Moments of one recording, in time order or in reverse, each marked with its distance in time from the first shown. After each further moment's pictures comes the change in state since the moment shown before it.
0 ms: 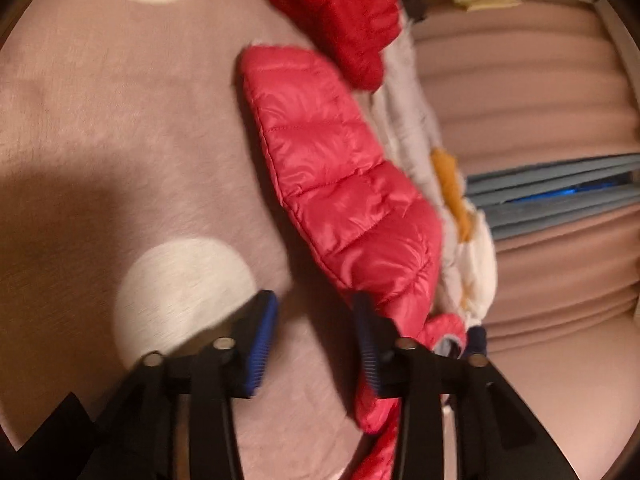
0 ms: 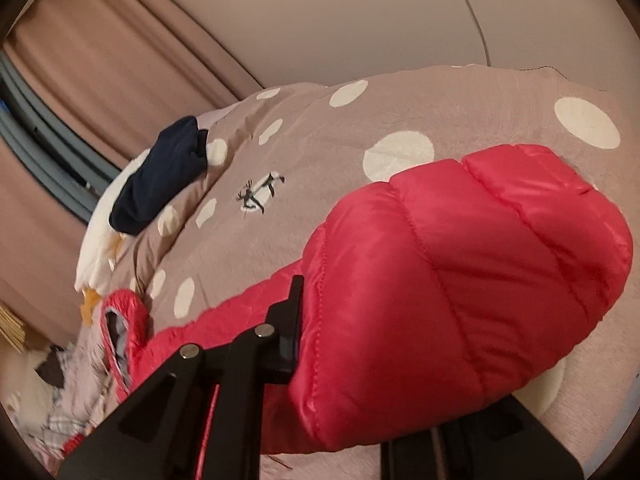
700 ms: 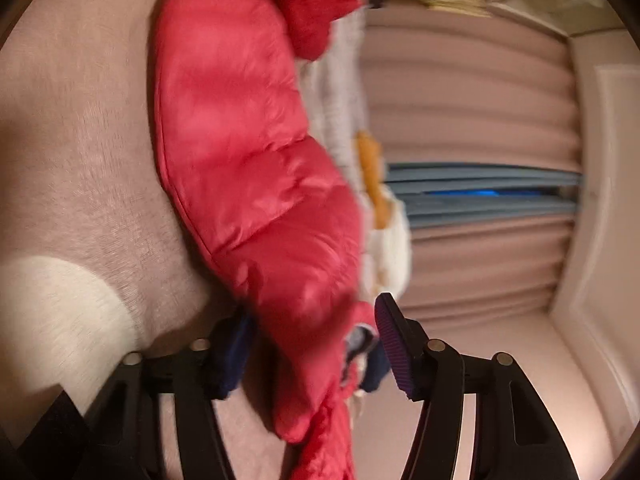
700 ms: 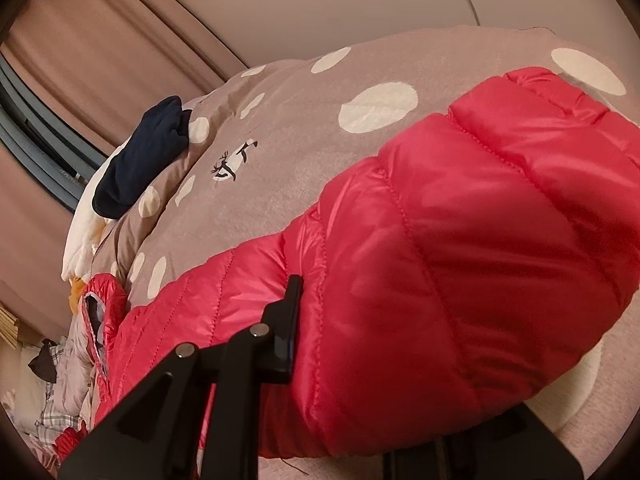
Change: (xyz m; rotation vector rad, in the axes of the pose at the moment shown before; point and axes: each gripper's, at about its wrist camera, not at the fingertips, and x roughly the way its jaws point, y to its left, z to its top) left arm 0.048 -0.012 0.015 -0.102 0.126 -0.319; right arm 0.028 -0.024 -0.023 0.017 0.036 -0.013
